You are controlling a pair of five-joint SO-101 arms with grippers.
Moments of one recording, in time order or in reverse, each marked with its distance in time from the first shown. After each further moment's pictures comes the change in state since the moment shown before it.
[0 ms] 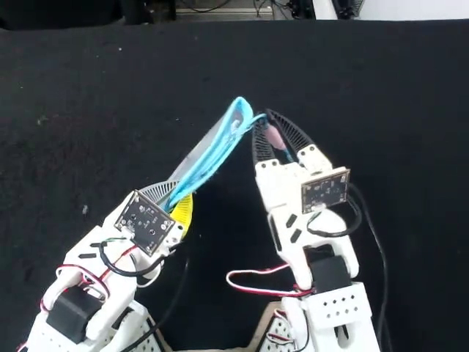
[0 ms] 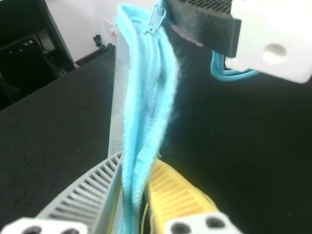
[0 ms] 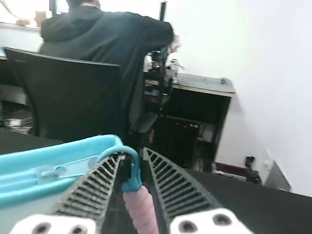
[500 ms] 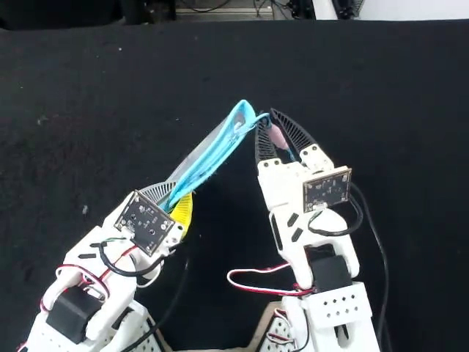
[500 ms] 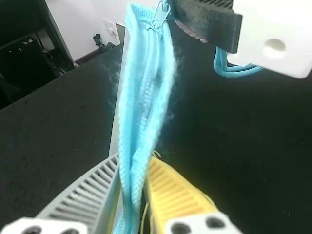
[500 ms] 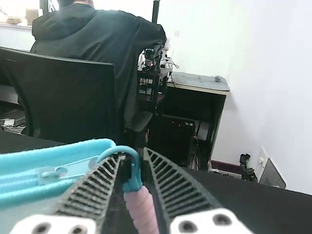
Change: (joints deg) left arm 0.0 0.0 0.0 0.2 0.0; right arm 0.2 0.0 0.0 0.0 0.0
